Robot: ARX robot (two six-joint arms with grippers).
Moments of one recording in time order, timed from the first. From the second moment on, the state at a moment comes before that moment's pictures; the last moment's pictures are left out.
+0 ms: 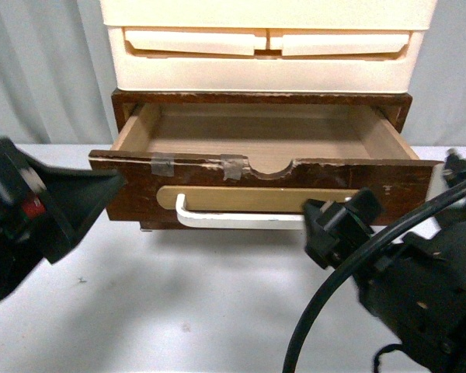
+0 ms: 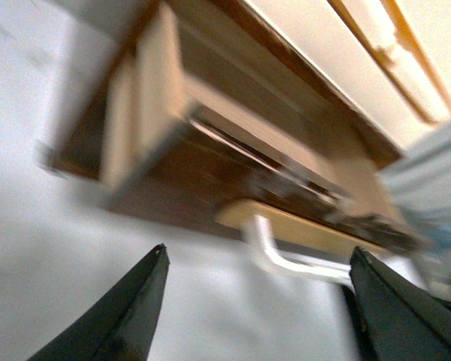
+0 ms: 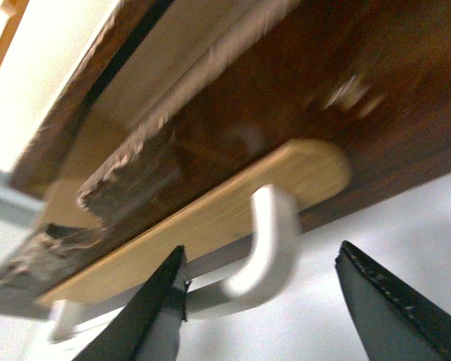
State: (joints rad) left arm -0.29 1.58 0.22 1.18 0.05 -0.61; right arm 0.43 2.00 0.41 1.35 0.18 0.81
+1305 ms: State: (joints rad) left arm 0.00 0.43 0.01 0.42 0.00 -0.02; right arm 0.00 0.53 0.01 0.53 0.00 0.01
